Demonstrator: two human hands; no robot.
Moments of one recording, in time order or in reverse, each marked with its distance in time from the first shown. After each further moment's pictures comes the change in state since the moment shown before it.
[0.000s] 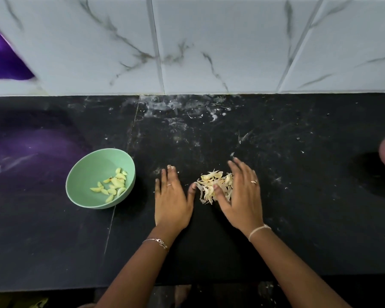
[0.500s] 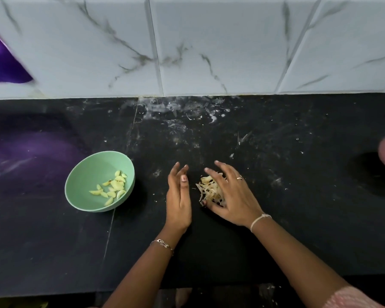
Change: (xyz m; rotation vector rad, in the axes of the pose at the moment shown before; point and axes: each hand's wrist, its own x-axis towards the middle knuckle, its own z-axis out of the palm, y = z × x) left_hand -0.001 0.019 0.002 -0.975 0.070 -0.077; right_hand 0.017 0.014 0.005 0.043 -0.239 -0.297
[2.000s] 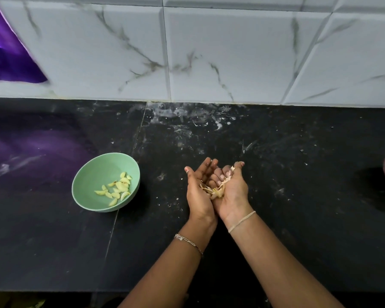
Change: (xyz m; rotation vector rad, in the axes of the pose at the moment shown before) left_hand 0.006 0.070 0.049 -0.895 0.136 -0.375; right_hand 0.056 -0.081 -0.046 2.079 0.461 0.994
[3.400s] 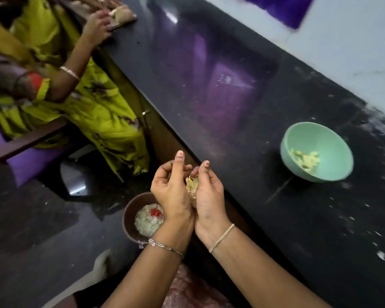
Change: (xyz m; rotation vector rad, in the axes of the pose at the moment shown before) left_hand -0.174 0.176 -0.269 -0.290 1.027 0.699; right_hand -0.197 0.320 0.034 -0.852 -0.527 0.445
